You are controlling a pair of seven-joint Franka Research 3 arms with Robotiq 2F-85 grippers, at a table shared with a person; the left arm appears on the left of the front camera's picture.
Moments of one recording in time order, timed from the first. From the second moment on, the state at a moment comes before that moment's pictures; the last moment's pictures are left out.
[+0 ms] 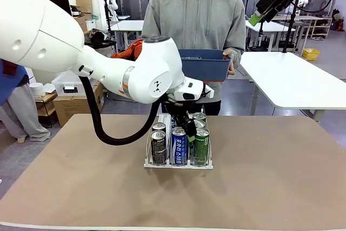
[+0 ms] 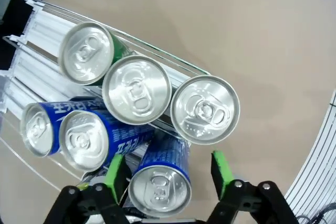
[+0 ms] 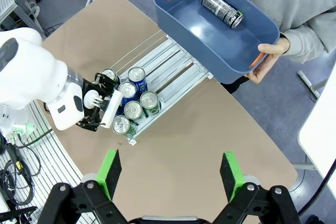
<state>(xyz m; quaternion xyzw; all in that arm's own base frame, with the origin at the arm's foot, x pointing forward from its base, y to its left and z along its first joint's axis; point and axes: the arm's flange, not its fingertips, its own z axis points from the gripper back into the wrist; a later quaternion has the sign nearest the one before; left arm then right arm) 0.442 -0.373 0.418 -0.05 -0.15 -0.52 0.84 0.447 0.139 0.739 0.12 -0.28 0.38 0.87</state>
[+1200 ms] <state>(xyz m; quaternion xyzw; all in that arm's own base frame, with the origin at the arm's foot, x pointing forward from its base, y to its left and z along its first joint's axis) 0.441 -0.373 0.428 -0.04 -0.16 -0.51 0.85 0.447 0.139 0.739 0.12 -0.28 0.38 0.87</state>
